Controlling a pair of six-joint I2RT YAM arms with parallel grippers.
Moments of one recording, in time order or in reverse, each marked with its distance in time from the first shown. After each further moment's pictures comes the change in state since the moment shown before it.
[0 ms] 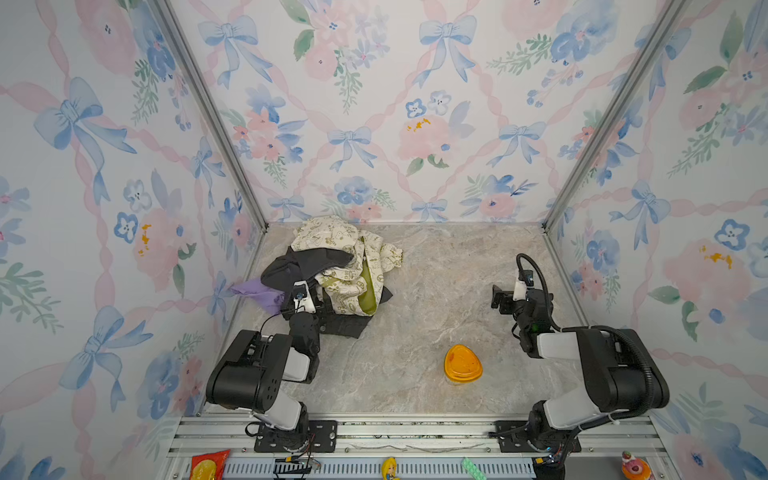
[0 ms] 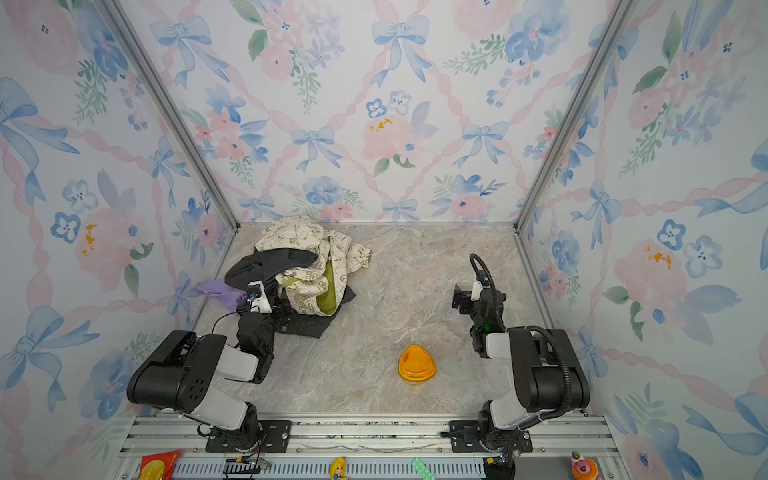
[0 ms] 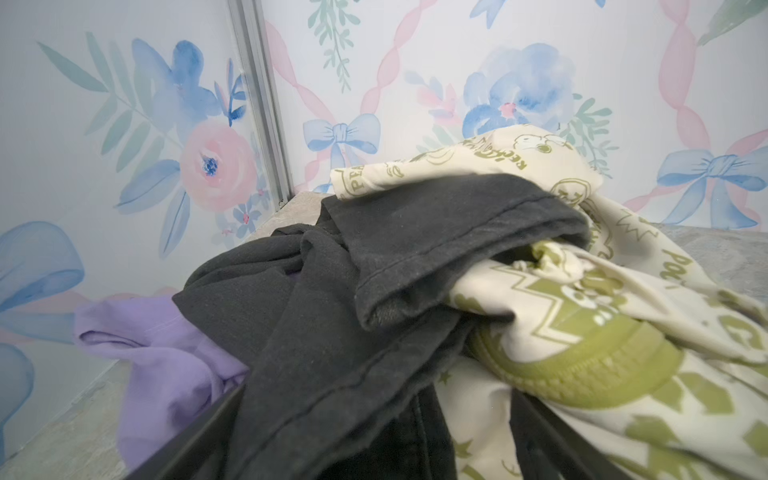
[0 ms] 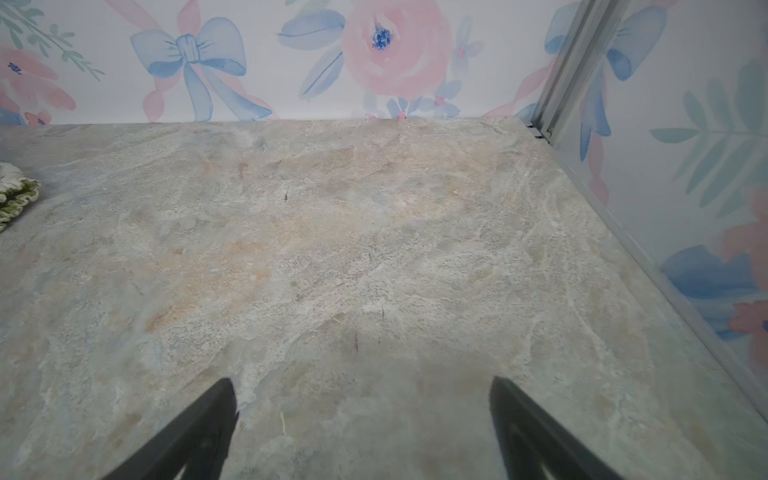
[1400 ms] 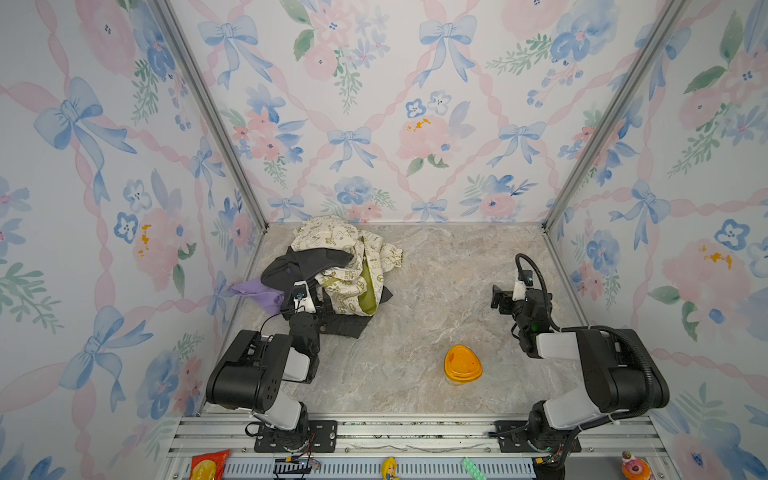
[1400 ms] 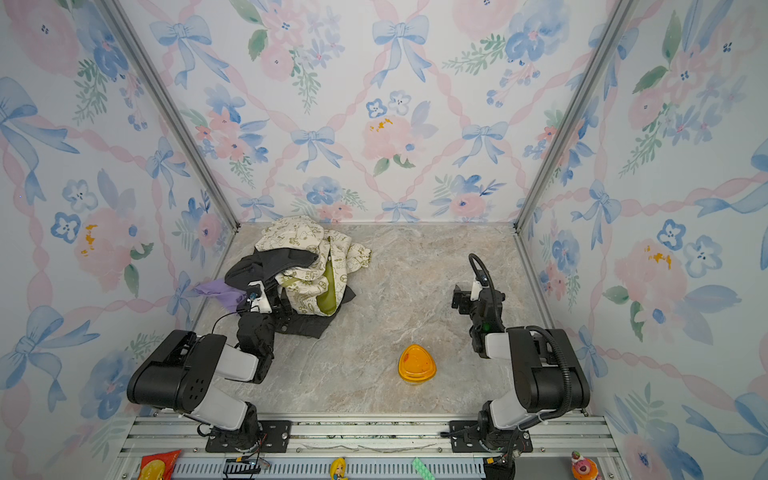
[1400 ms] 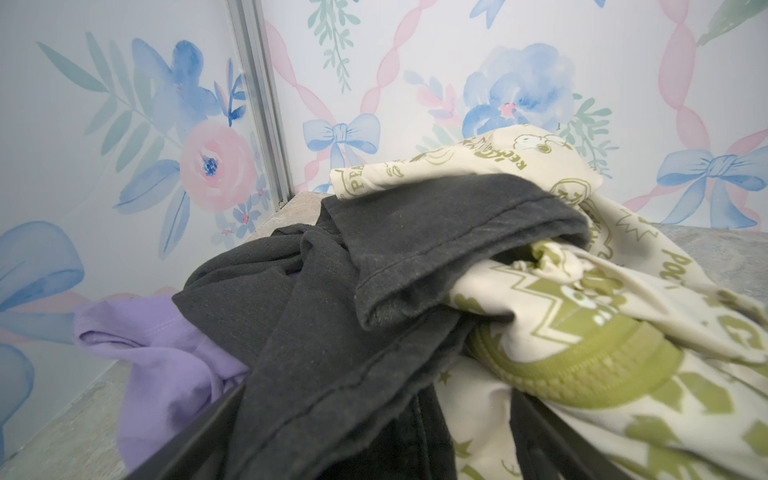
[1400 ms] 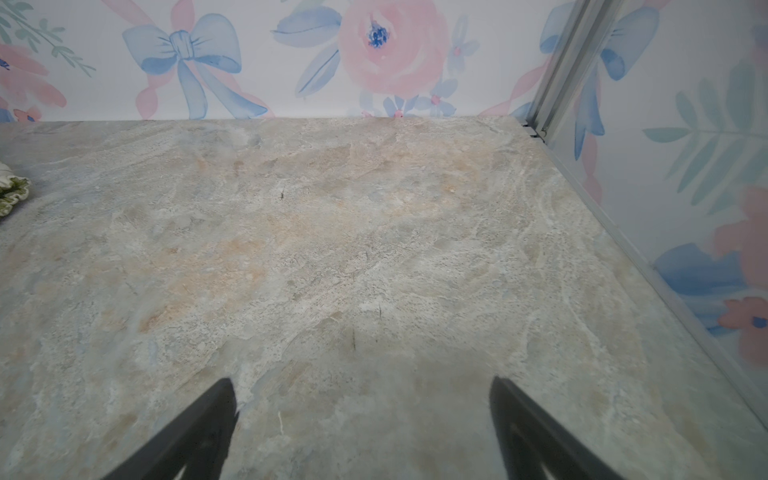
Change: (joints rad) left arm -0.002 -0.001 0.000 -0.001 0.000 0.002; right arm 0.030 -0.018 0.024 -0.077 0.054 -0.005
